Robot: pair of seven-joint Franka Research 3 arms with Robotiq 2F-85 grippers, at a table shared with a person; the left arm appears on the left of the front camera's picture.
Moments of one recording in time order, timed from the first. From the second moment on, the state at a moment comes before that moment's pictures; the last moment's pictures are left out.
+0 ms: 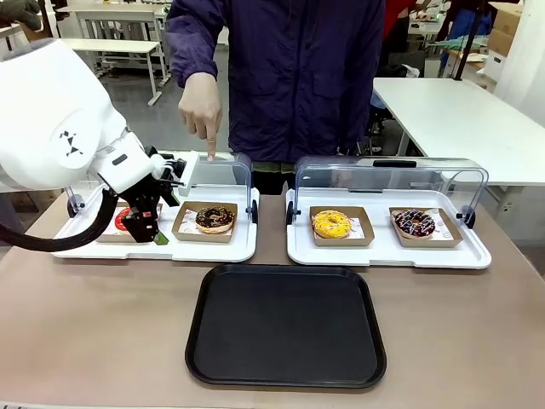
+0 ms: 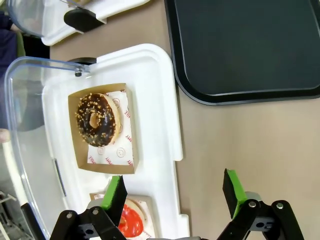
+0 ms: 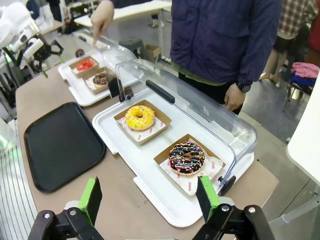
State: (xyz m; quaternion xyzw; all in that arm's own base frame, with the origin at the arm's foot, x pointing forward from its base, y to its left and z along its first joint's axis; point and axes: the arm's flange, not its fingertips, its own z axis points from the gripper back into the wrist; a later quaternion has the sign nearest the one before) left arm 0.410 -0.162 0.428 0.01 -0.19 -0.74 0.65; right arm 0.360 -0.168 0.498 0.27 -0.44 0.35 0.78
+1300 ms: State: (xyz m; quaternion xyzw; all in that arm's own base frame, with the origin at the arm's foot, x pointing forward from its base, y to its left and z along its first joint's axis) left arm 0.515 -0.170 0.341 0.00 -0.12 -0.73 0.67; right arm 0.360 -0.168 0.497 0.27 -0.44 0.35 0.78
